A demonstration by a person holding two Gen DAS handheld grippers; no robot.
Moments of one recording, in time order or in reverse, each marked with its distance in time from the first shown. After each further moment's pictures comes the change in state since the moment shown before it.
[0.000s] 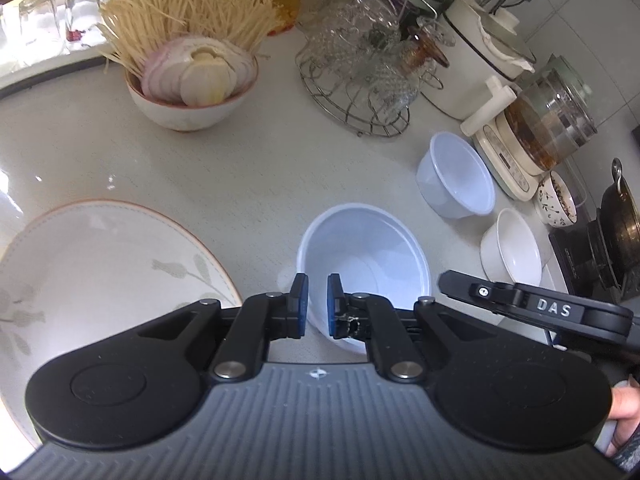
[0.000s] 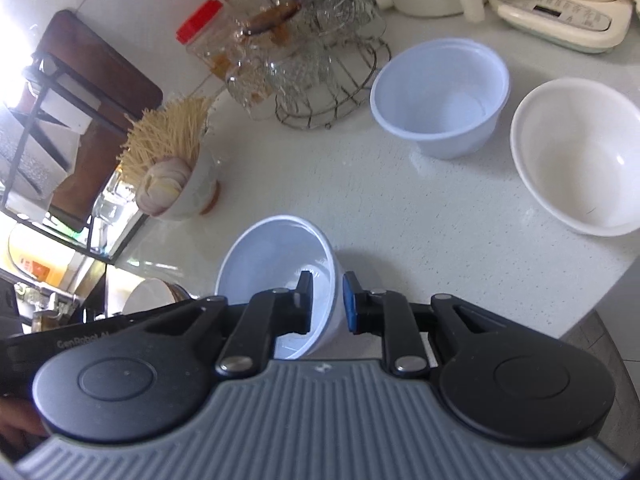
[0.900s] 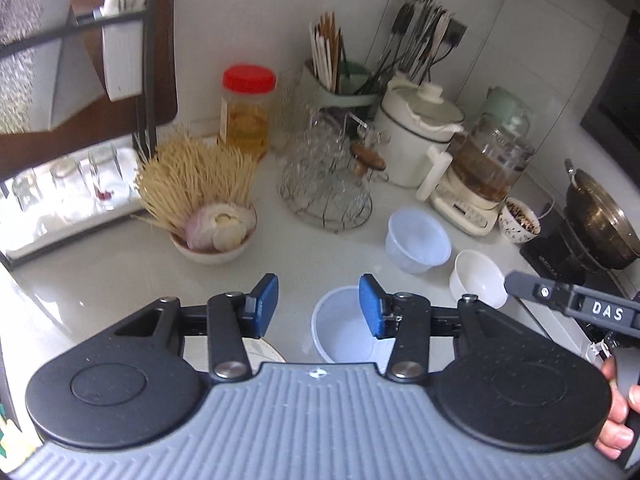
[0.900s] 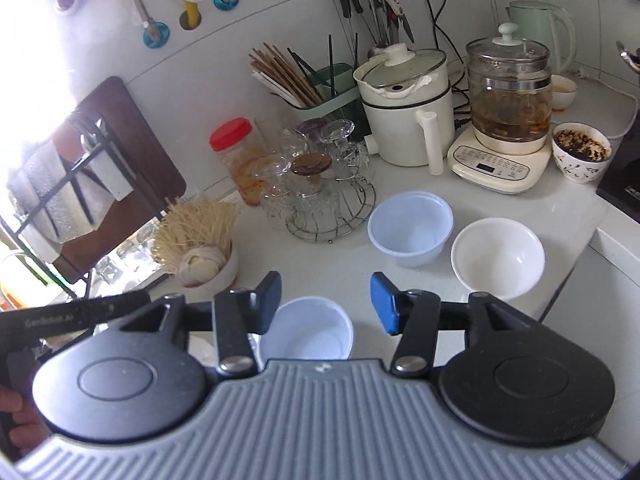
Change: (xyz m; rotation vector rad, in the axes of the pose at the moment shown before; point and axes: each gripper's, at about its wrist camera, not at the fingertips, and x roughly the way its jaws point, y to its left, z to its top) left arm -0.142 -0.014 0.012 0.246 -0.247 -0.005; right arm -0.128 0.087 -0.032 -0.107 -0.358 -0.191
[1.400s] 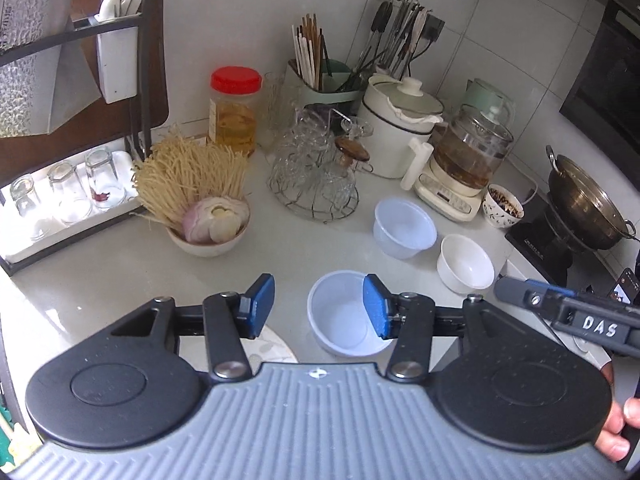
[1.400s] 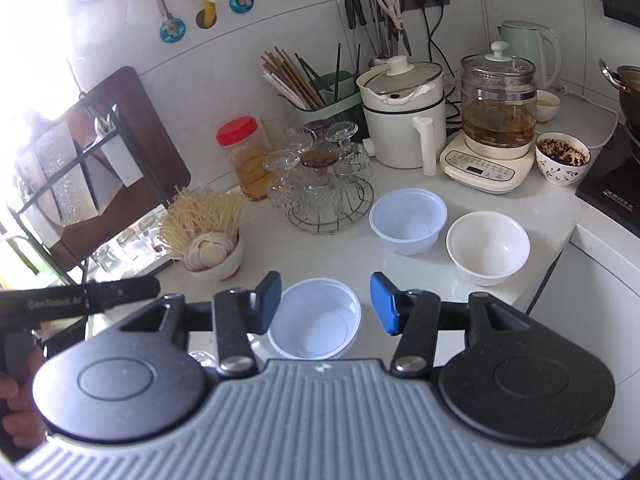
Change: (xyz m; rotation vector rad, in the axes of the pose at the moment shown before) left arm -0.016 0.001 -0.013 0.042 0.006 -0.037; right arm -0.025 0.030 -0.029 -0.042 -0.031 -0.056
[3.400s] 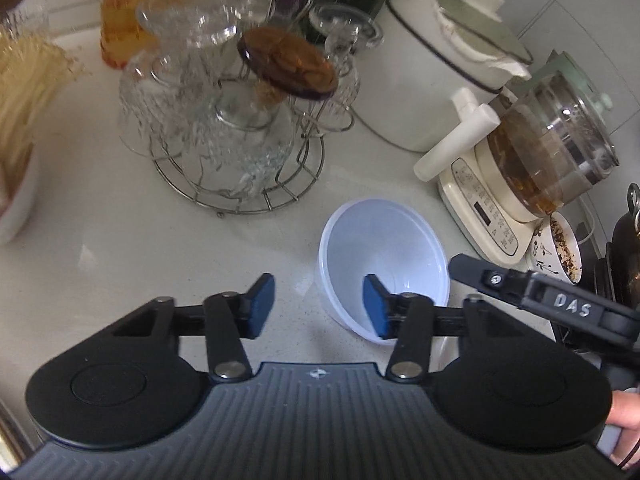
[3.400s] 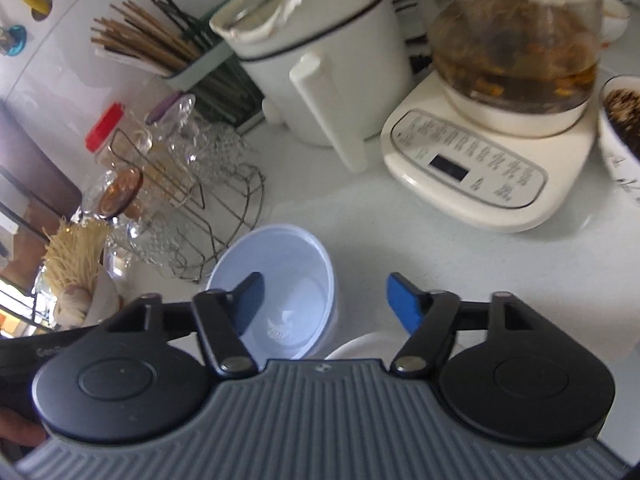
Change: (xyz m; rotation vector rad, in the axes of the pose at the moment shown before) left arm 0.309 -0.089 0.063 -0.274 0.247 0.029; right arm 0.246 -0.197 0.097 0.088 0.296 0.152
